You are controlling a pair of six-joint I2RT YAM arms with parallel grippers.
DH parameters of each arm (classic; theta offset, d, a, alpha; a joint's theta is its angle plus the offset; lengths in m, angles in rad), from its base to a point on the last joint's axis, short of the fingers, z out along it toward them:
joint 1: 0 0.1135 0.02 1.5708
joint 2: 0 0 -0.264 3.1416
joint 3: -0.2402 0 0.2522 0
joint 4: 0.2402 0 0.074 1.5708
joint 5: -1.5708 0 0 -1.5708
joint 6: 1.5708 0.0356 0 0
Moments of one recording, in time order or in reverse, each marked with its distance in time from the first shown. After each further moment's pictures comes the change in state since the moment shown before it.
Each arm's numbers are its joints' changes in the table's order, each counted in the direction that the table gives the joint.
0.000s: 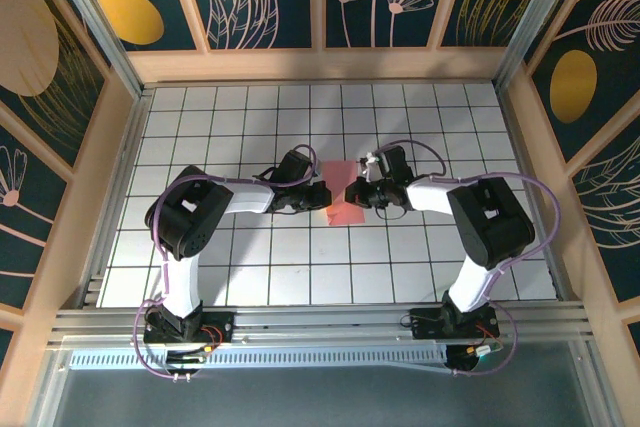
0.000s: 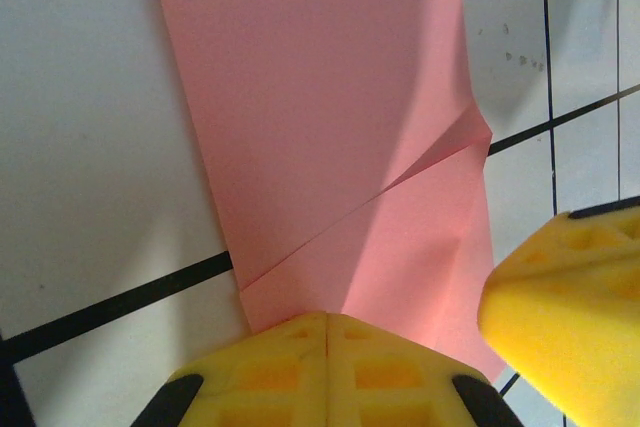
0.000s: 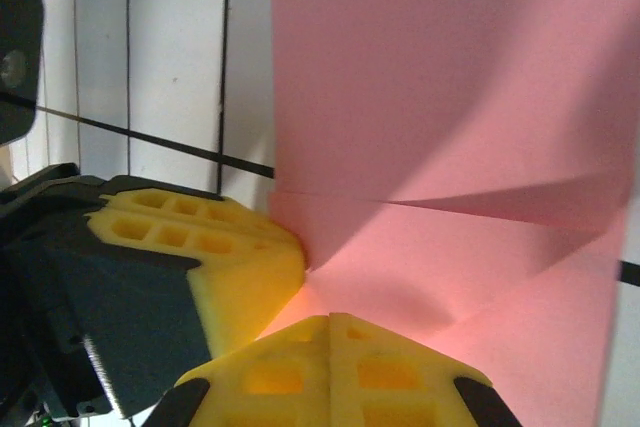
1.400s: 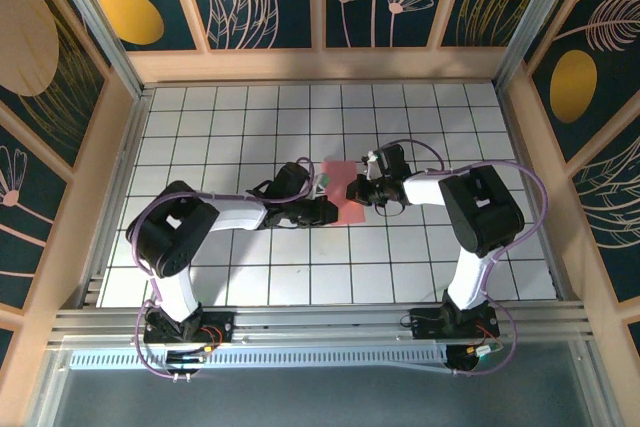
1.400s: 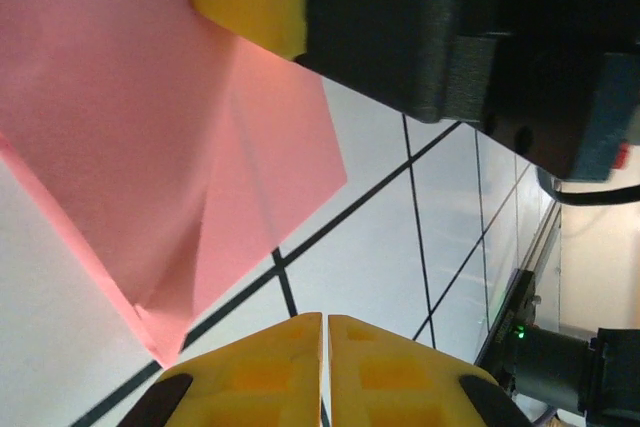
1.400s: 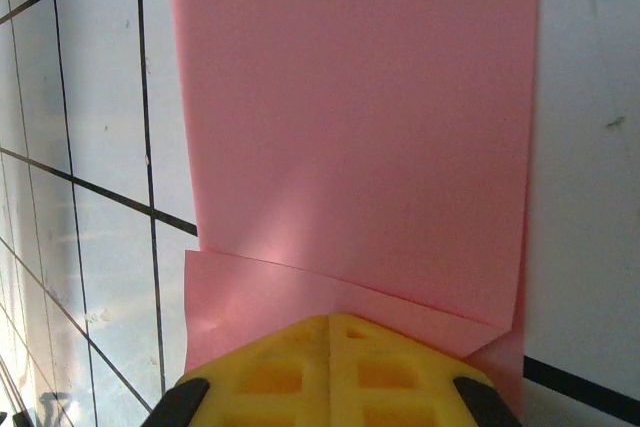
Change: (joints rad) left arm -0.067 0.147 0.162 -0.100 -0.189 -0.089; right arm -0.027 -0.097 -0.049 0.004 -0.031 0.007
